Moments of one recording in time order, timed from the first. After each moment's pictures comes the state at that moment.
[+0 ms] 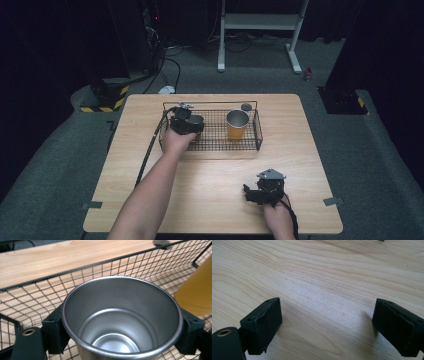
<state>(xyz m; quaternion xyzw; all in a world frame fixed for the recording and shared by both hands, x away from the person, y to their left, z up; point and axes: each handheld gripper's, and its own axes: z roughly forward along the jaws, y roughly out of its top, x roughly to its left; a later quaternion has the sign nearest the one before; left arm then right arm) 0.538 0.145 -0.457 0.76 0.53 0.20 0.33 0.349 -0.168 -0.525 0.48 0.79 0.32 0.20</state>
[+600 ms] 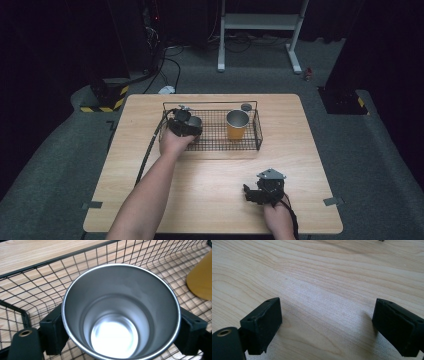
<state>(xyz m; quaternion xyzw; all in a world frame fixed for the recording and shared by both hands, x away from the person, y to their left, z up) 0.537 0.148 -0.461 0.78 0.52 0.19 0.29 0.349 -0.168 -0.525 0.48 0.79 0.32 0.20</state>
